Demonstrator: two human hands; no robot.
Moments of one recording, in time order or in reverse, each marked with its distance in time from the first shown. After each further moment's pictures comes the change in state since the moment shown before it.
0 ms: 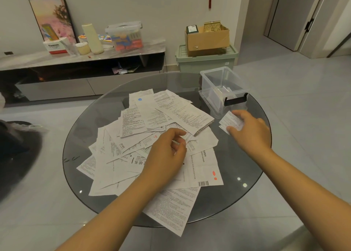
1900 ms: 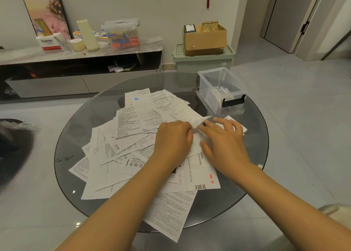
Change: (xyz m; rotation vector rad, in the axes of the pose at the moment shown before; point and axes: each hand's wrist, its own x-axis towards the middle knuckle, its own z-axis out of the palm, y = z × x) left_hand 0.054 -0.001 0.027 0.551 0.094 0.283; right_hand -0.038 -0.034 0.019 -0.250 0.072 -0.573
